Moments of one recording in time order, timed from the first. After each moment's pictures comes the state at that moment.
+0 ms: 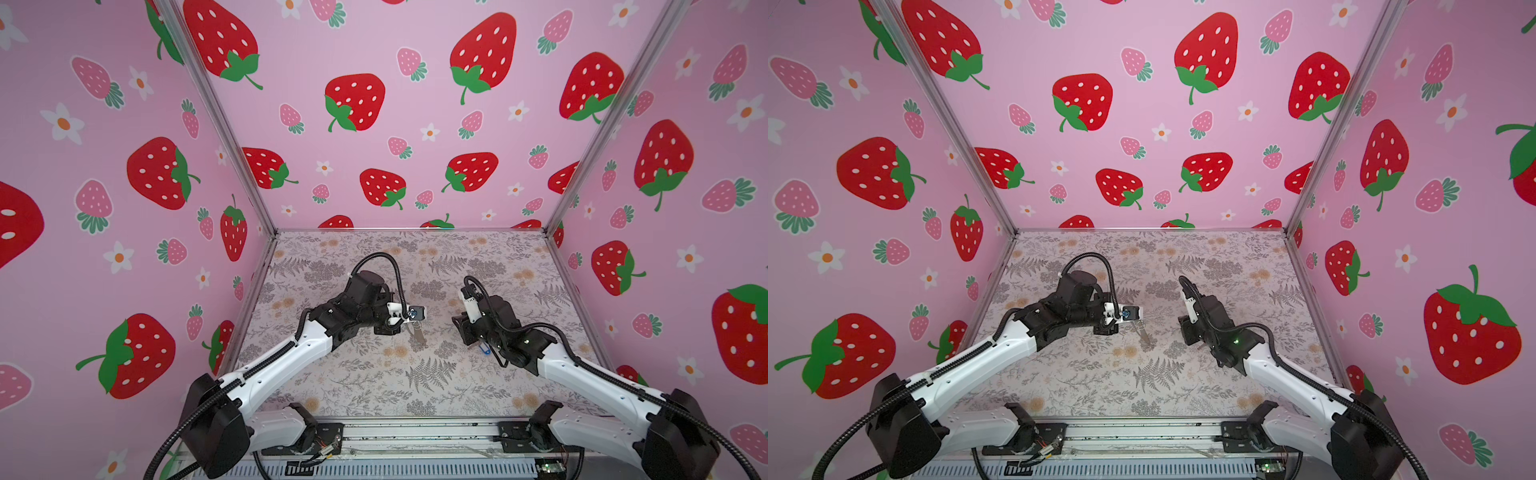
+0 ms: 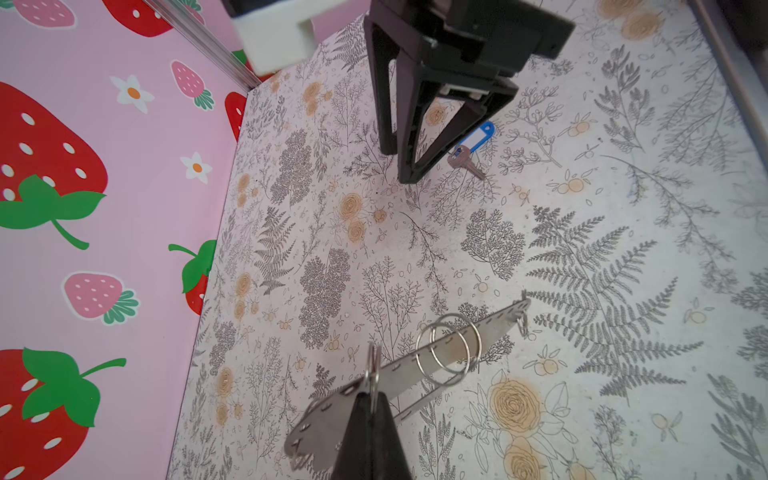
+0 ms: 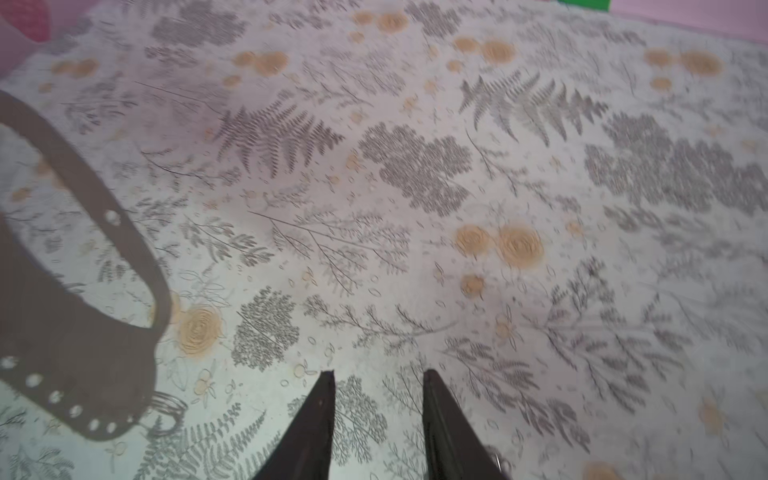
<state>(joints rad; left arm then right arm) -0.65 1.26 0.97 -0.39 0.34 0.98 0.77 1.11 0.64 -0.28 0.14 0.21</state>
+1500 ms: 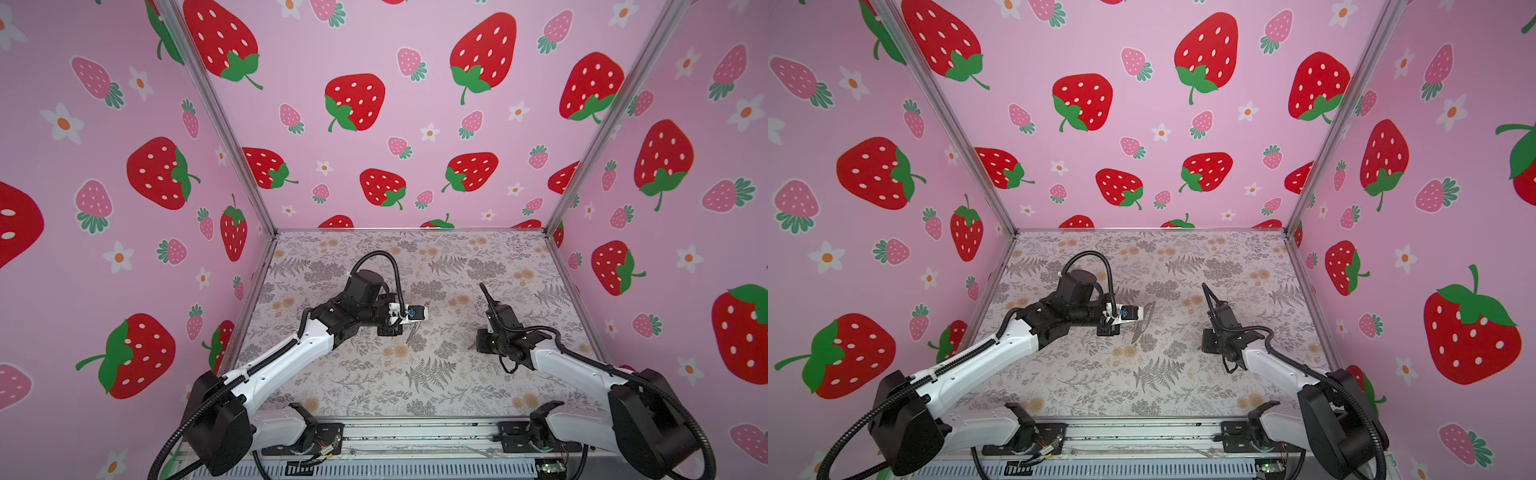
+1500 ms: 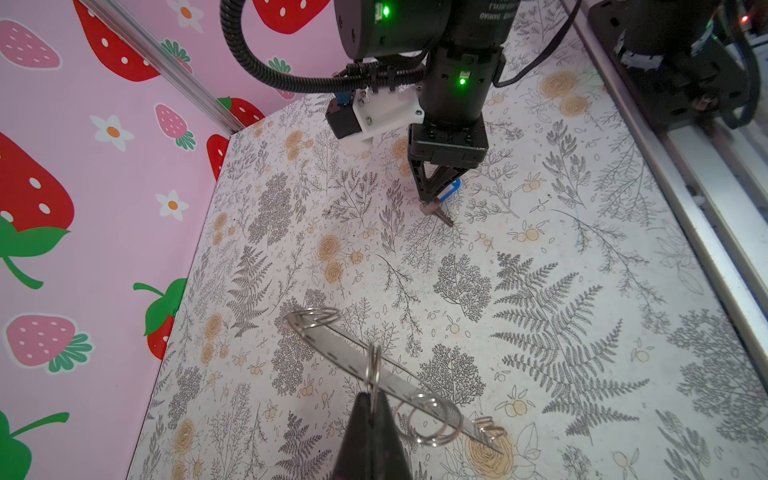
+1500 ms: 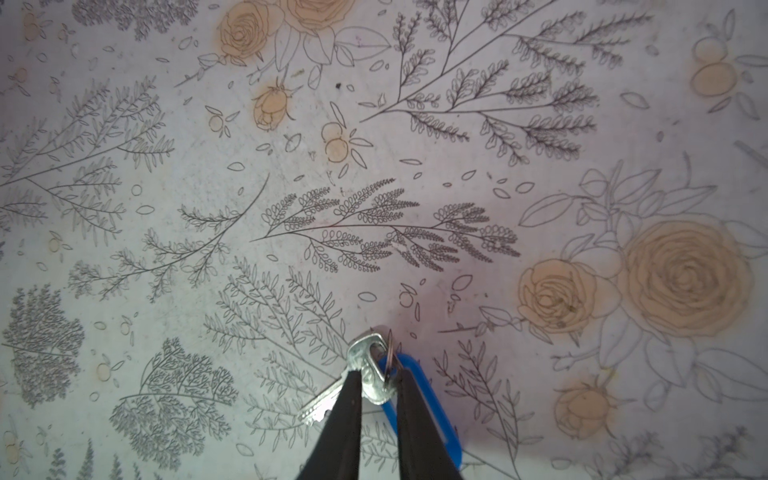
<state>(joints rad) -0.64 1.27 0.96 -0.34 0.48 0.94 0.54 1.23 0.50 -0.29 0.07 0.48</state>
